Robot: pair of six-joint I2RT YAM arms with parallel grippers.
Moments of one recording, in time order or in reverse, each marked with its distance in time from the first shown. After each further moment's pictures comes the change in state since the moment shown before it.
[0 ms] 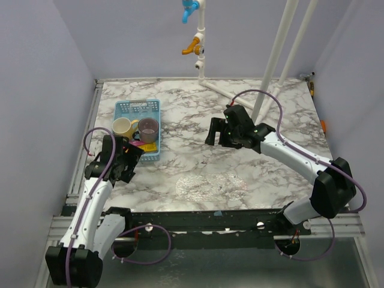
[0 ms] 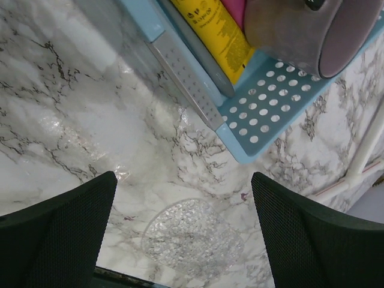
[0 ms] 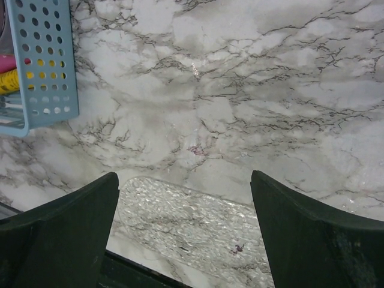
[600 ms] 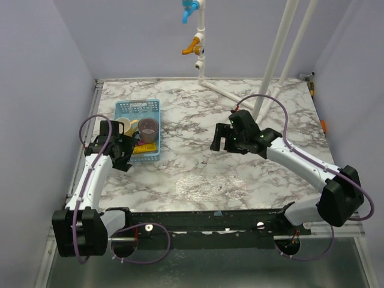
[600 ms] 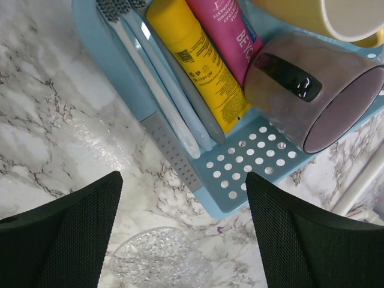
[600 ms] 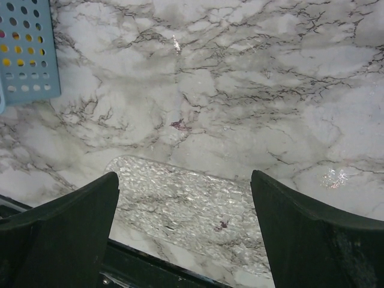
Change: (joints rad) left arm 0.125 0.280 0.121 0.020 0.008 -0.060; right arm 0.000 -0.089 -0.071 -0.050 -0.005 -0.011
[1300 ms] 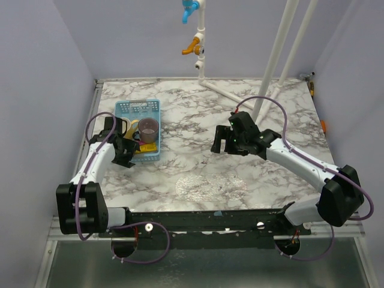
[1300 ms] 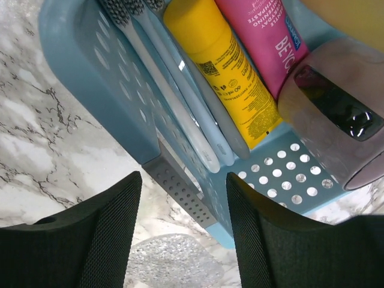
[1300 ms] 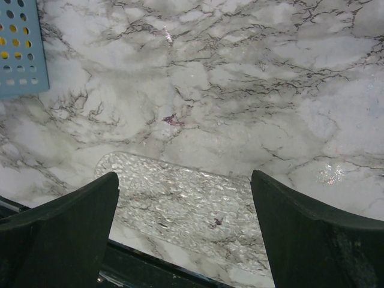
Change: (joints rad) left arm 0.013 0.200 0.051 0.003 0.031 0.026; right arm 0.000 -0.002 -0.026 0.000 -0.001 -0.008
